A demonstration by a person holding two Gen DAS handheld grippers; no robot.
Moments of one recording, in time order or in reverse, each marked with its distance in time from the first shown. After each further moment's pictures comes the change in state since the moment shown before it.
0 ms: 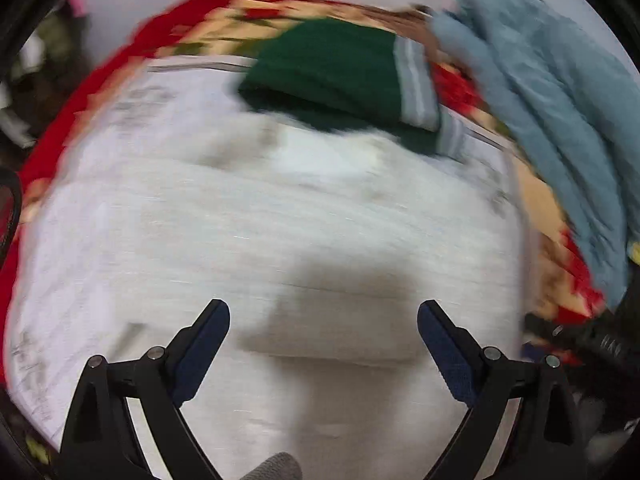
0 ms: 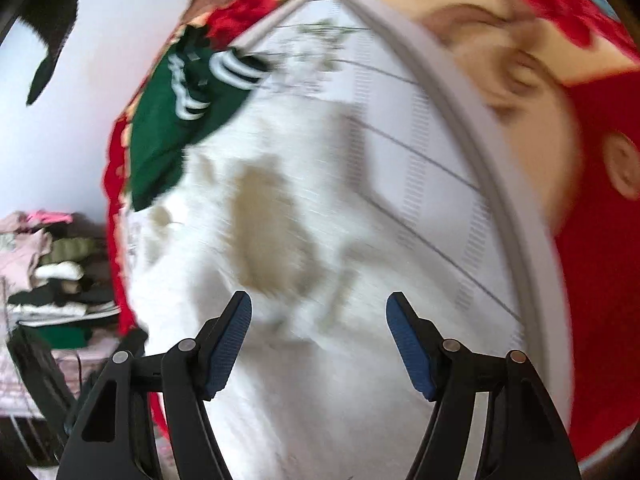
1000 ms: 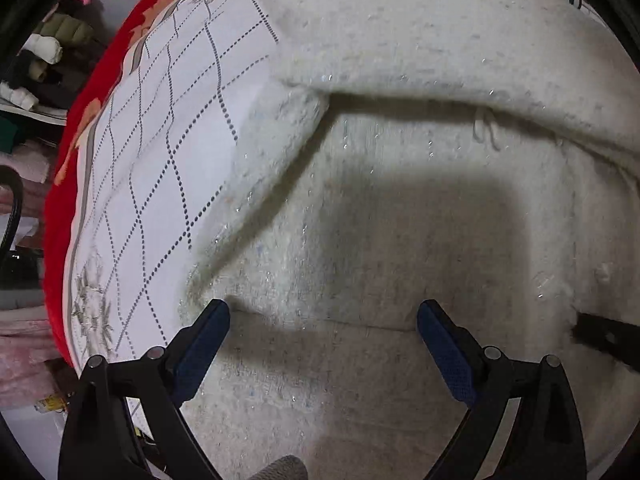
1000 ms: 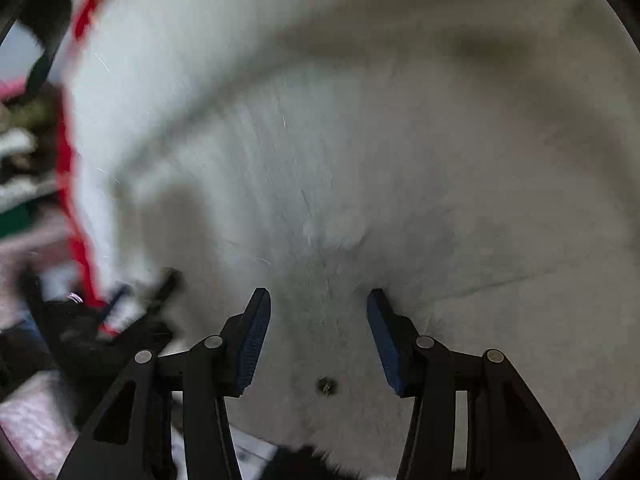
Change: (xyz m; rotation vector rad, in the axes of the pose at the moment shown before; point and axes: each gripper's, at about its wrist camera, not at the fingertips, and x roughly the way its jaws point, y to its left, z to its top) left arm 0.079 0.127 -0.115 0.158 0.300 0.280; right arm 0.158 0.091 -0.171 -0.185 0.427 -0.261
